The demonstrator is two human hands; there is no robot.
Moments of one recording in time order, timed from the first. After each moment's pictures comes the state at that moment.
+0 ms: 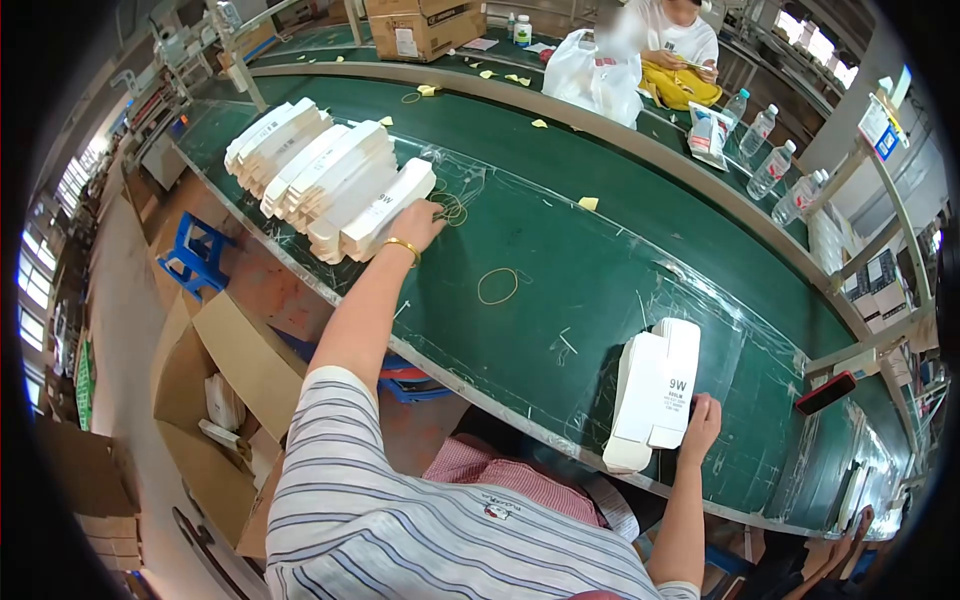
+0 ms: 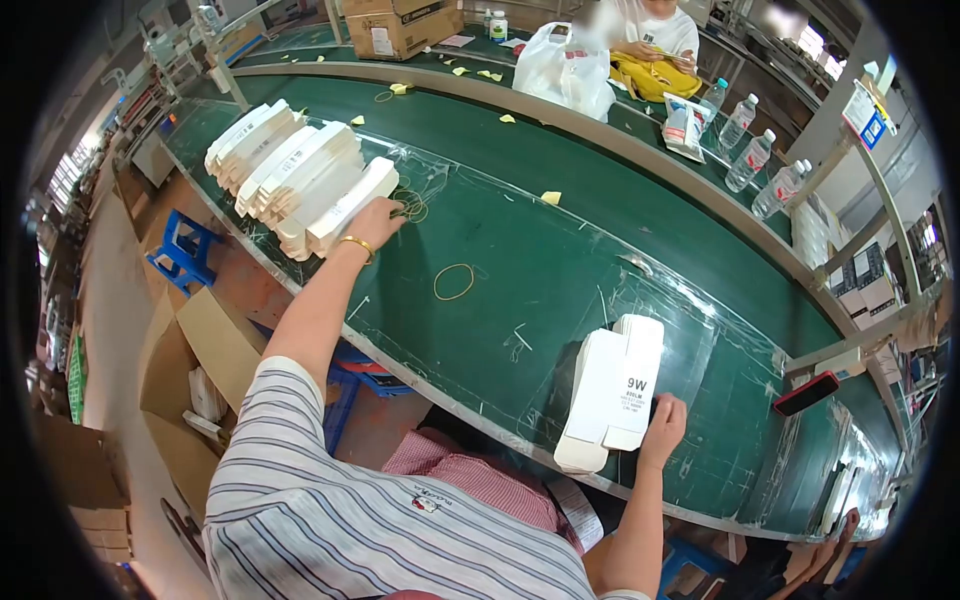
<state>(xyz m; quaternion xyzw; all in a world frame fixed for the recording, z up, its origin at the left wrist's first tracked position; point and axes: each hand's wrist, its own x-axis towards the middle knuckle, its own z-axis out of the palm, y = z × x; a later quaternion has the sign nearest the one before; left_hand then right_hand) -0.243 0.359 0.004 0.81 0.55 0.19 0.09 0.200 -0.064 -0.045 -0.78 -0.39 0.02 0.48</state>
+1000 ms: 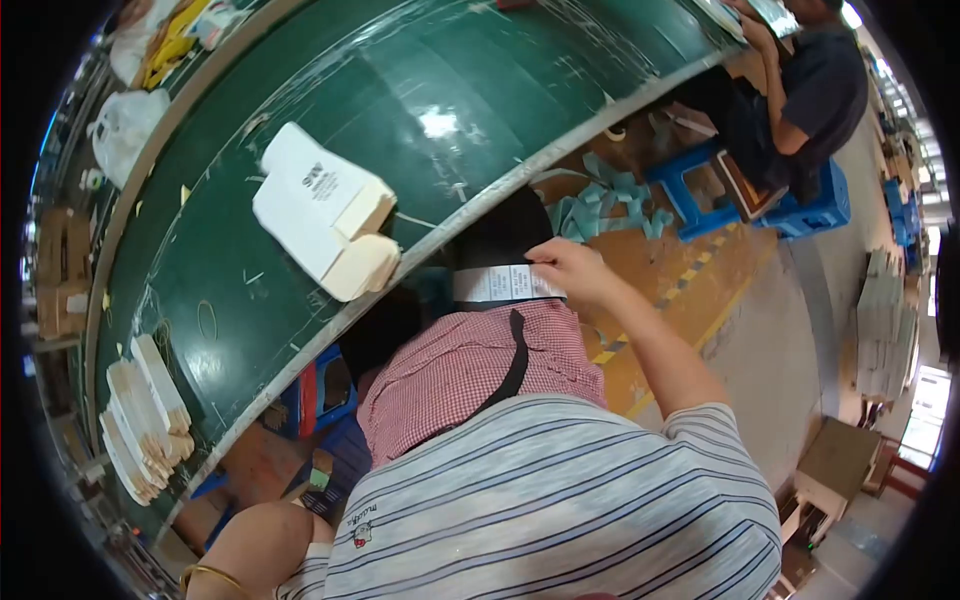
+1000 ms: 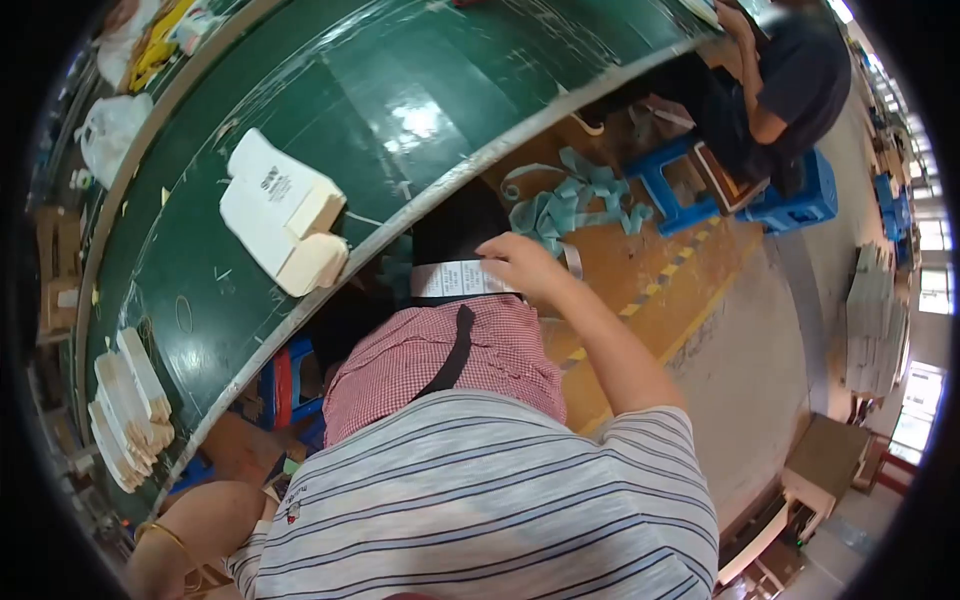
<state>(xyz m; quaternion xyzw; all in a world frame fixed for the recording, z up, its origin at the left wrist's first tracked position) -0.149 0.010 0.090 0.86 0.04 -0.13 0.49 0.106 -0.333 -0.068 -0.84 -0.30 0.22 0.41</state>
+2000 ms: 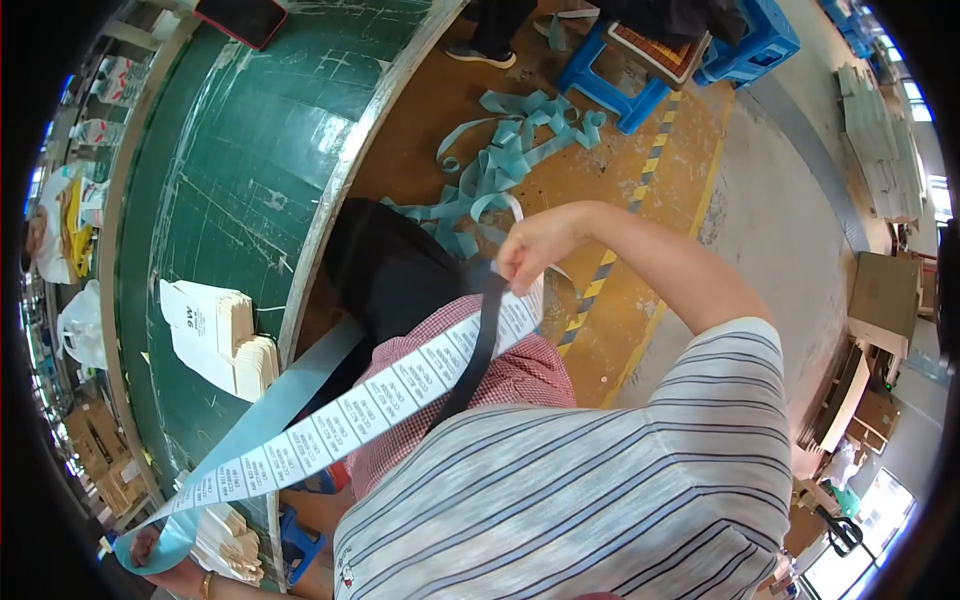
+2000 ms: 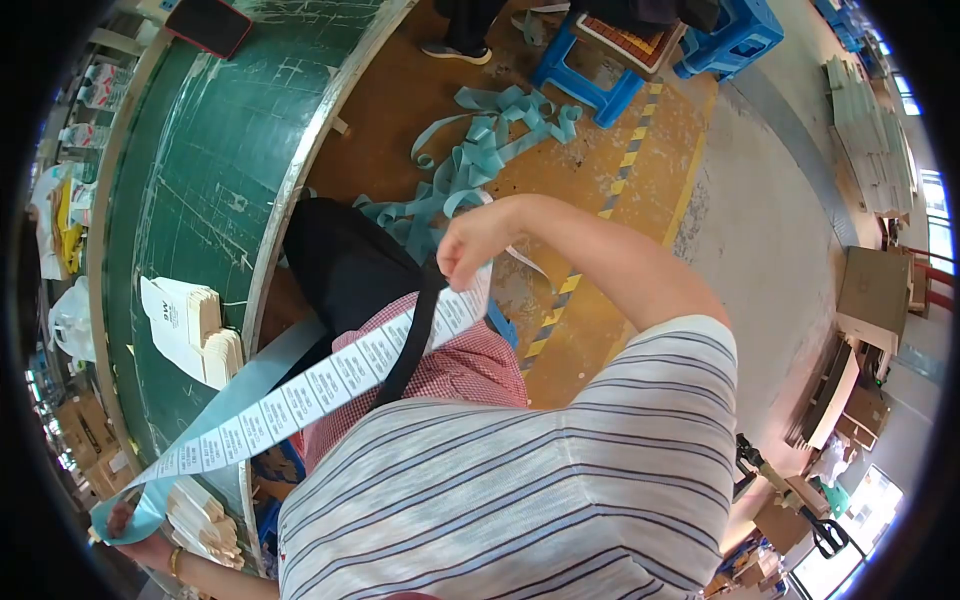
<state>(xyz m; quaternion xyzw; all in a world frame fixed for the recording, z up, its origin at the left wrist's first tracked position) -0.146 0.126 0.229 0.64 0.07 0.25 0.73 0.150 -0.466 -0.050 -0.62 -0.30 0.62 0.38</state>
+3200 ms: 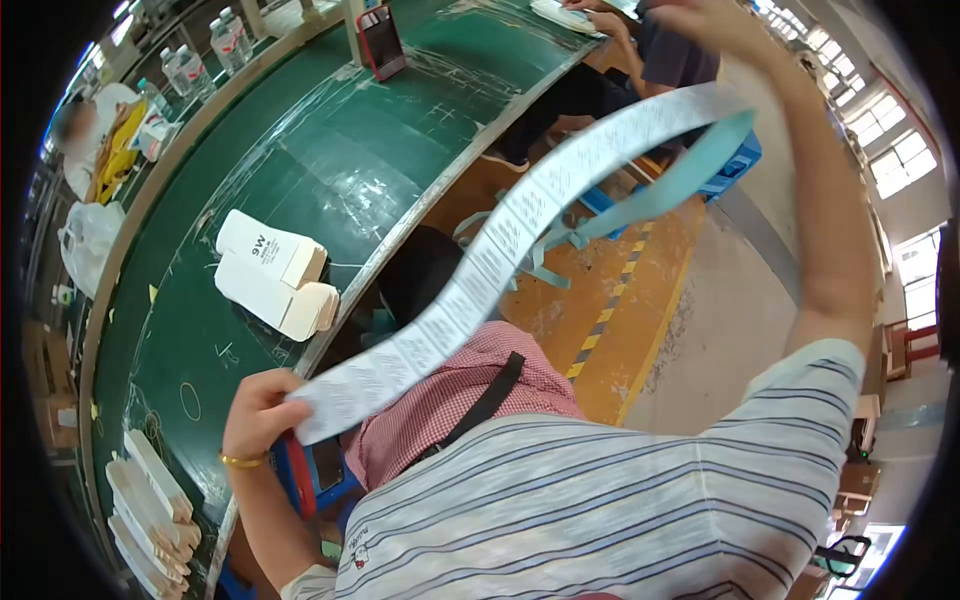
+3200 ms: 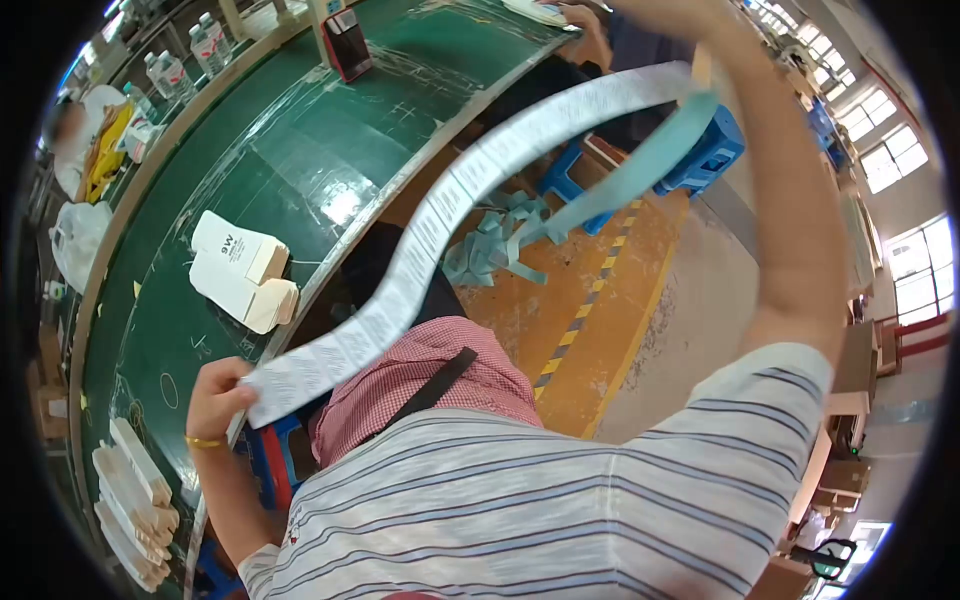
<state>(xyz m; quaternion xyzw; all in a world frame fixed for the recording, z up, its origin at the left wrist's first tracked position) -0.101 0.026 0.117 0.73 0.00 -0.19 0.66 0.006 -0.470 0.143 -0.82 -0.27 0.35 0.37</state>
